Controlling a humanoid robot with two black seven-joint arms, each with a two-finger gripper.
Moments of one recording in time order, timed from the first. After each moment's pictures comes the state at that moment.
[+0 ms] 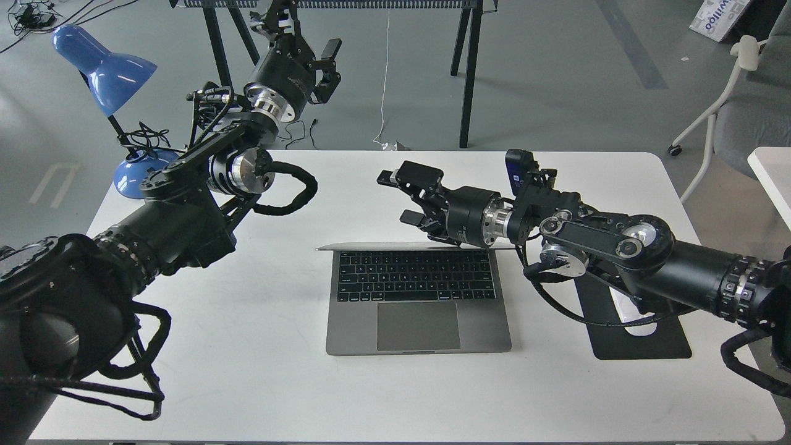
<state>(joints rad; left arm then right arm) -1.07 0.03 -0.56 -0.48 0.08 -0.20 -0.49 1.04 -0.25 -0.02 0.98 -0.43 0.23 0.28</state>
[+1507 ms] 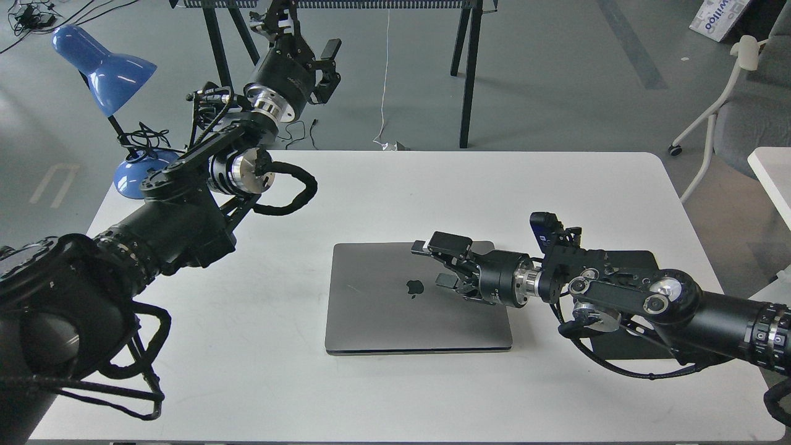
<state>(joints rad) -1.07 0.03 -0.56 -0.48 0.08 -0.20 -0.49 0.91 -0.32 -0.07 1.03 -0.53 0.22 0.28</state>
